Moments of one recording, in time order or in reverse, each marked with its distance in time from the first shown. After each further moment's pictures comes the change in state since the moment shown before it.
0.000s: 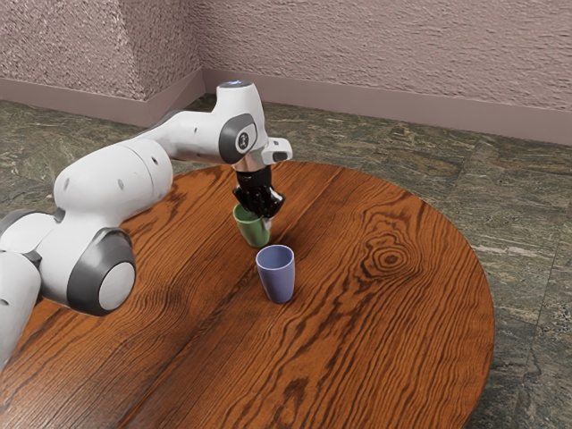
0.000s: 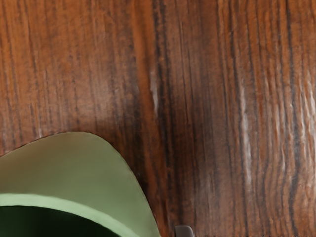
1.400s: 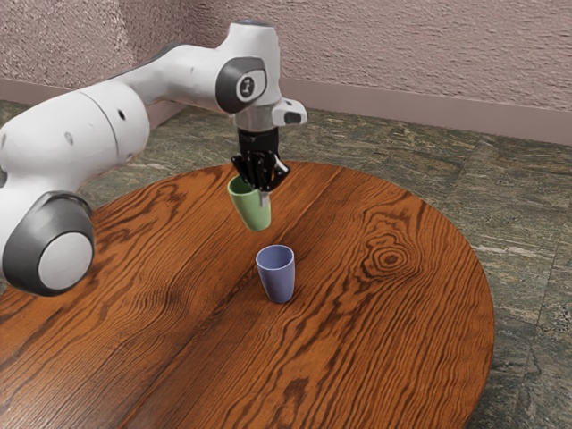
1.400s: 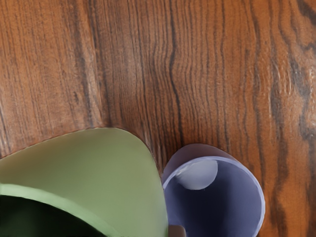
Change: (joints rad) arm -0.111 -0.366 -0.064 -0.244 0.156 -0.219 -0.134
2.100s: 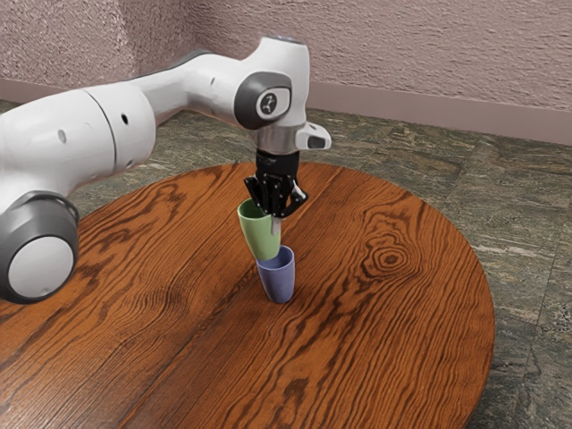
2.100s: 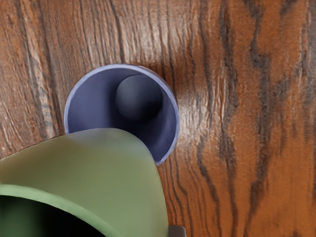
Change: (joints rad) arm -0.080 -0.083 -0.034 -0.153 0.036 -0.032 -0.117
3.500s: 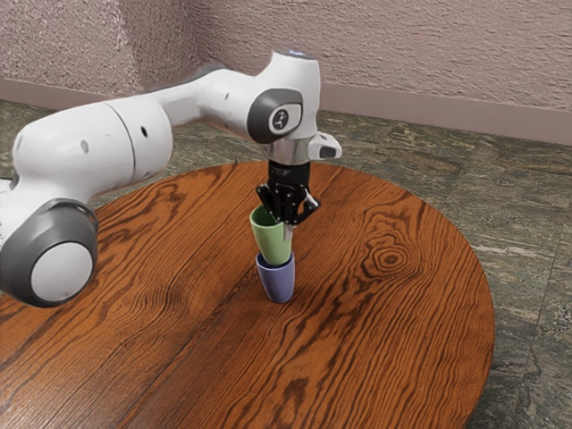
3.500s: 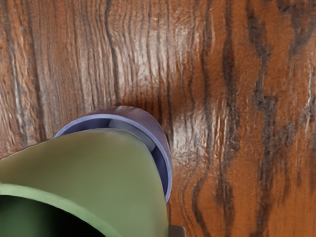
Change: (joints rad) arm 0.011 0.080 -0.024 0.051 0.014 0.061 -0.065
